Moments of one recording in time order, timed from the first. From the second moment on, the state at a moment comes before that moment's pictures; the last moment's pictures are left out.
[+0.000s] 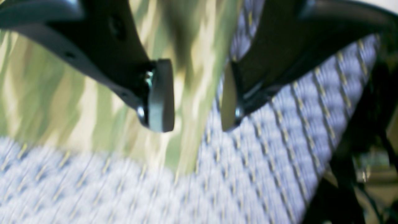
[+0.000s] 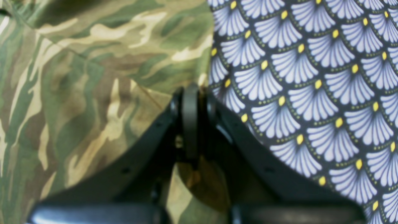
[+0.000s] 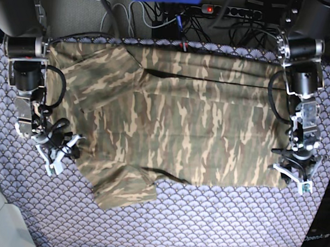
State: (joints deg) left arm -24.7 -17.6 -11.8 49.5 -1.8 -3.6 11.1; right arm 28.1 19.7 -1.3 36.6 9.4 33.5 -14.2
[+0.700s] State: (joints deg) left arm -37.1 -20.3 -11.5 18.4 -1.7 -3.6 -2.1; right arm 28.2 19.7 -1.3 36.8 9.6 33.5 -15.6
